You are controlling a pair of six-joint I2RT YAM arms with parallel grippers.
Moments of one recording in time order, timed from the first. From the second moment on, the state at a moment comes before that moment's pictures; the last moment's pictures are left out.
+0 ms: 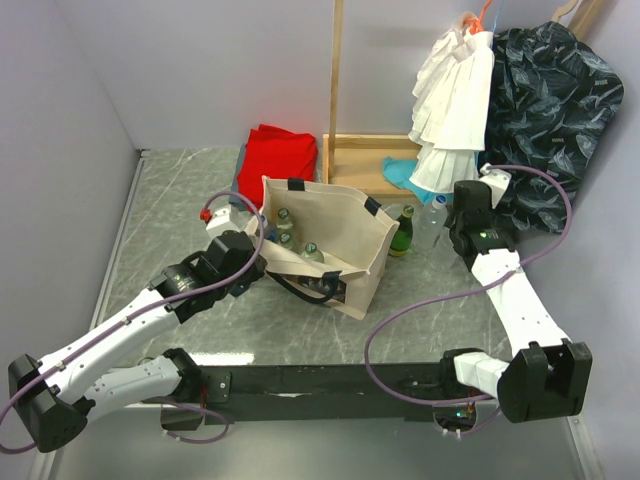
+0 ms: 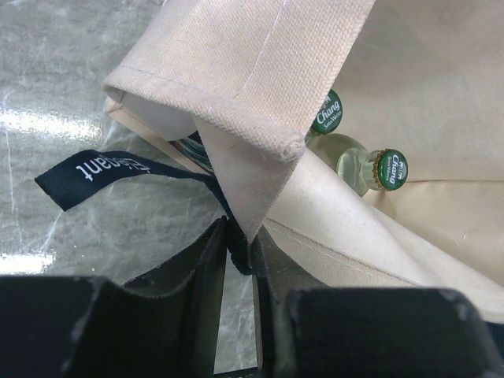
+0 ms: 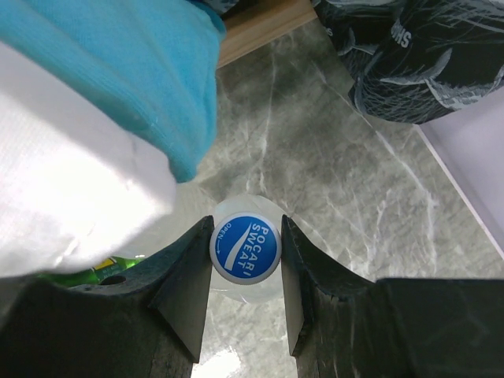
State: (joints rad) left arm -0.78 0.95 0.85 -0.59 -0.40 -0.91; right arm 0.08 1.15 0.95 -0.42 0.51 0.36
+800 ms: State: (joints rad) left arm -0.78 0.95 0.85 -0.59 -0.40 -0.91; right arm 0.09 1.12 0.91 -0.37 0.52 0.36
